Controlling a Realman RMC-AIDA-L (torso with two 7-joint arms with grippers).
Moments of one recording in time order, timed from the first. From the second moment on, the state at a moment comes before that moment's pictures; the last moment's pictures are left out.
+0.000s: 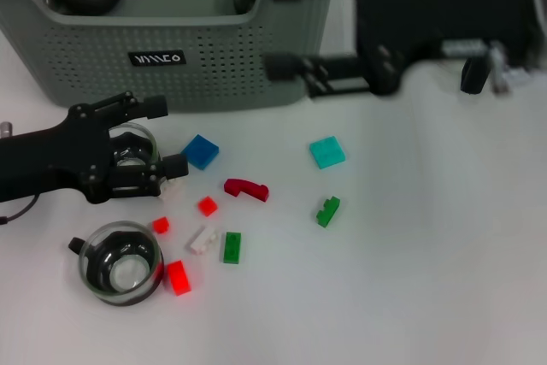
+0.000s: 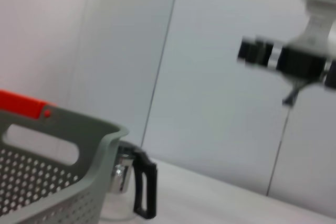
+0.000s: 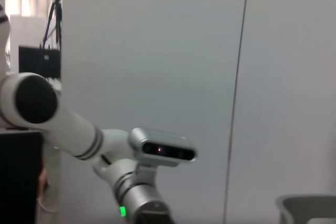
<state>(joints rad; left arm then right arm) -0.42 -2.03 0.26 0.54 2.19 1.92 -1.11 0.54 2.10 -1.21 -1.14 -1.54 -1.59 1.51</state>
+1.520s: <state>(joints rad) -0.41 -2.00 0.59 0.88 2.39 2.05 -1.28 0.77 2.10 -1.16 -0.65 -1.90 -1.58 1.50</state>
